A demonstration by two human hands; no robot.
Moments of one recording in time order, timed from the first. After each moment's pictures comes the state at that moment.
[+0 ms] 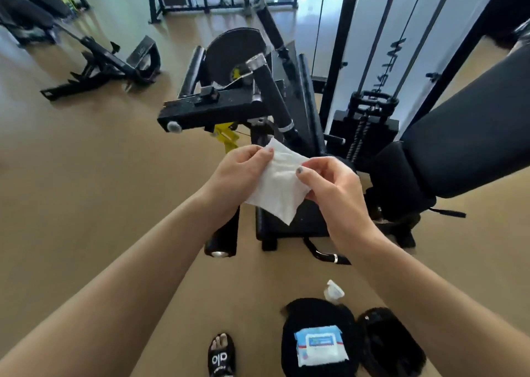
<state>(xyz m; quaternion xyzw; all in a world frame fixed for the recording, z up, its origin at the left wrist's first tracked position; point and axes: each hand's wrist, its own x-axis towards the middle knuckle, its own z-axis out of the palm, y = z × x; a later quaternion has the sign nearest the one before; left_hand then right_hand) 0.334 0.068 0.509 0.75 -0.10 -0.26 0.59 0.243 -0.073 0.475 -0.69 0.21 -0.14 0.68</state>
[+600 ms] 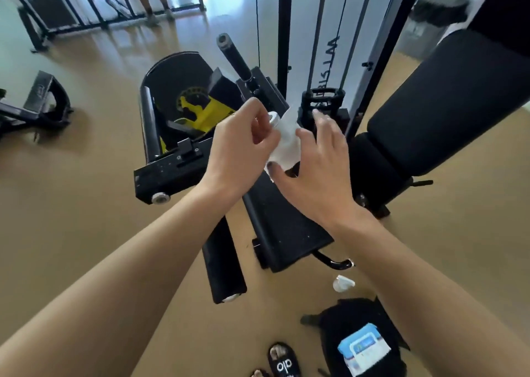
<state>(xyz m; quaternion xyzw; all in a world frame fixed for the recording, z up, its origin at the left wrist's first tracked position) 0.511 0.055 0.555 0.79 -0.39 -0.05 0.47 0.404 -0.033 0.510 -0.91 0.31 -0.24 0.16</state>
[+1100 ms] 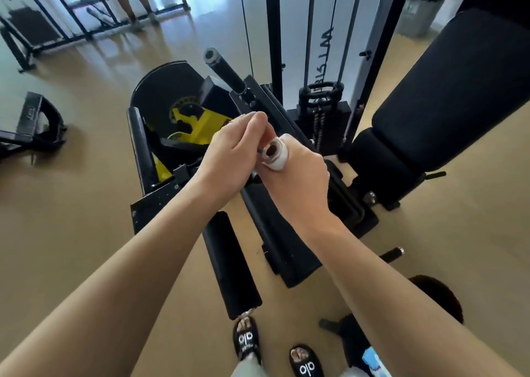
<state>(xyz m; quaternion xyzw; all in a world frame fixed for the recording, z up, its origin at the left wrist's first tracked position) 0.567 0.024 0.561 0.77 -0.40 -0.19 0.47 0.475 -0.041 0.506 -0.81 0.38 -0.31 0.33</state>
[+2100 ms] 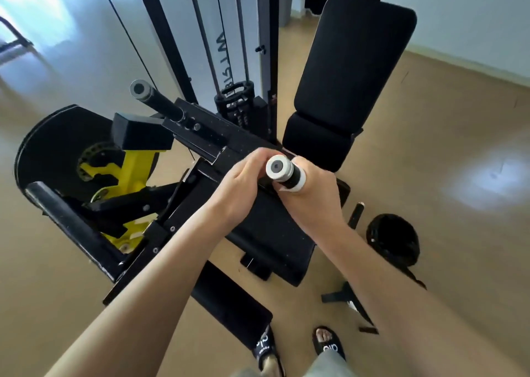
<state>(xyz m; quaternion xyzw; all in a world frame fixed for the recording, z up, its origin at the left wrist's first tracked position) 0.616 0.007 0.524 0.59 -0.54 -0.44 0.40 0.478 -0.025 0.474 -0.72 0.54 -0.34 0.27</state>
